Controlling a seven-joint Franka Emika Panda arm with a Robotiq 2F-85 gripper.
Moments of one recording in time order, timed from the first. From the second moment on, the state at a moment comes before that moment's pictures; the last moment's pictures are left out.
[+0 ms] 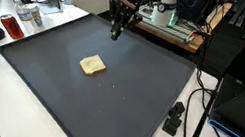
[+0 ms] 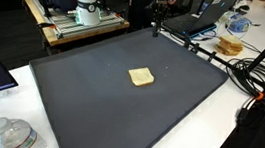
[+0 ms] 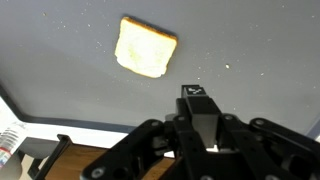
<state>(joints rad) 0.12 0.01 0.04 -2.42 -0.59 2.73 0.64</state>
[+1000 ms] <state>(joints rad) 0.18 0.05 0.11 -2.32 -0.82 2.51 0.91</state>
